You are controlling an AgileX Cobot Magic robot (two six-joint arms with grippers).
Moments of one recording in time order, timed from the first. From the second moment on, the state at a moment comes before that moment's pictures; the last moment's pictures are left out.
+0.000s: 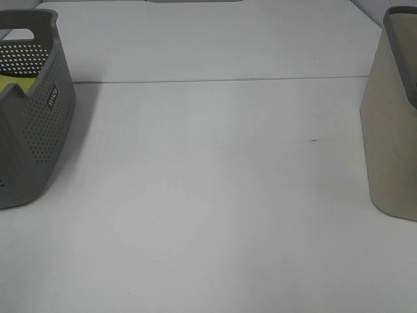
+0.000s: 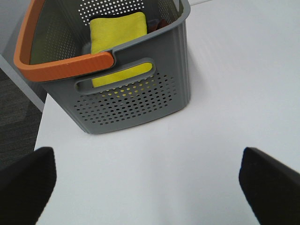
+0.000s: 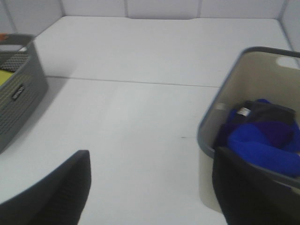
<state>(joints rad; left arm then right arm) 0.01 -0.01 -0.50 0.00 1.04 0.26 -0.11 0.37 -1.03 0.35 1.12 -0.25</state>
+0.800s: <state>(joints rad) 0.01 -0.01 -0.50 0.00 1.04 0.26 -0.02 0.00 -0.73 0.09 1.22 -0.06</state>
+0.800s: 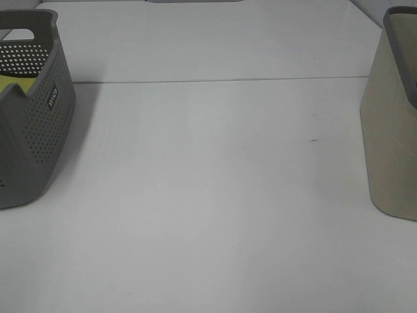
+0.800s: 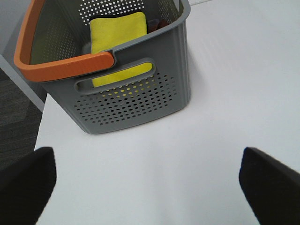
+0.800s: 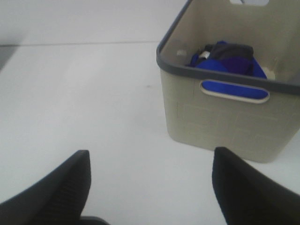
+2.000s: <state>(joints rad) 0.01 -0.01 -0.50 0.00 1.04 0.26 -0.02 0.00 -0.46 0.16 1.12 -0.24</state>
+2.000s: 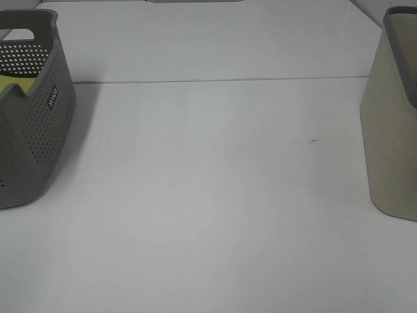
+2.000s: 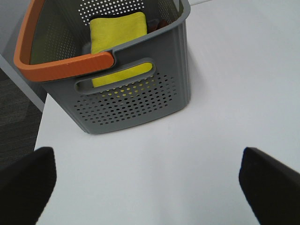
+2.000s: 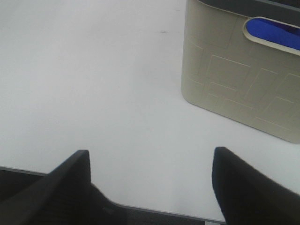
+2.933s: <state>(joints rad) 0.01 -0.01 -0.50 0.00 1.04 0.26 -0.02 0.00 -0.46 0.17 1.12 -0.24</state>
